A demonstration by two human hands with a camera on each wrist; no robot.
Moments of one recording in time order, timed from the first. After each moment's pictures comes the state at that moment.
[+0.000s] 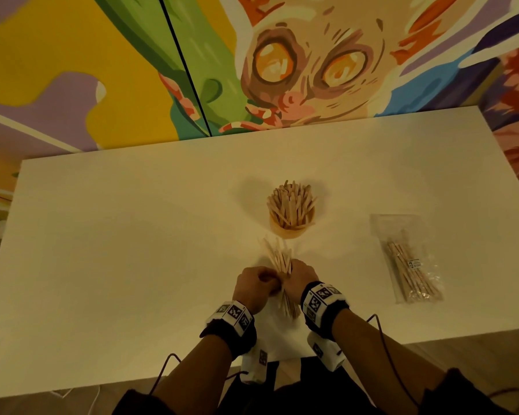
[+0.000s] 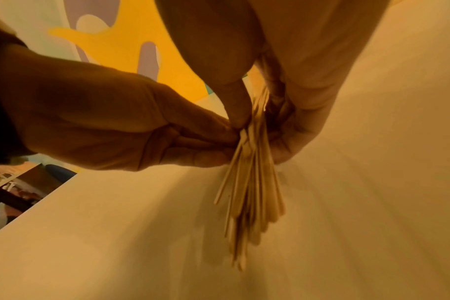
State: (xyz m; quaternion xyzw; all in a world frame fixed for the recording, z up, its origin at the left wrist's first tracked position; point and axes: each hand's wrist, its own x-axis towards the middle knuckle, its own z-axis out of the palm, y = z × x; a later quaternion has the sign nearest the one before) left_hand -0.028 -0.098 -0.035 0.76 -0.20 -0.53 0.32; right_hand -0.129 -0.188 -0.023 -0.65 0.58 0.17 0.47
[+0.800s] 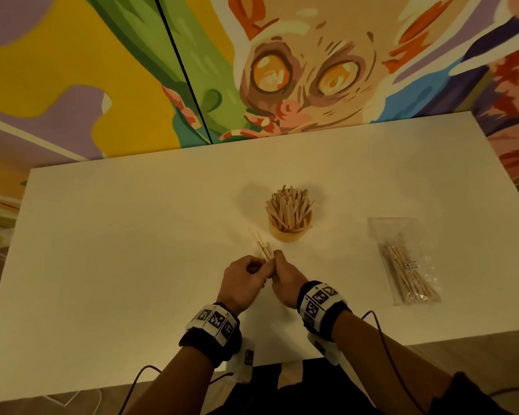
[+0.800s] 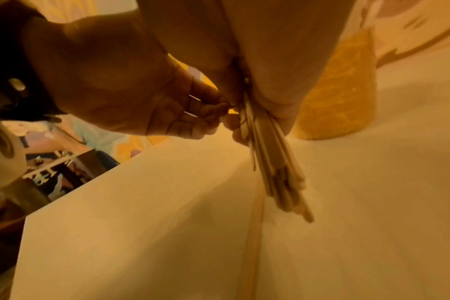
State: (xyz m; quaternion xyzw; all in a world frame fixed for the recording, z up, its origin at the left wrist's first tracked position) left_hand -0.010 -0.098 0.016 0.78 -0.24 -0.45 0.36; right_hand -0.119 -0.183 0.019 -0.71 0.41 0.13 0.56
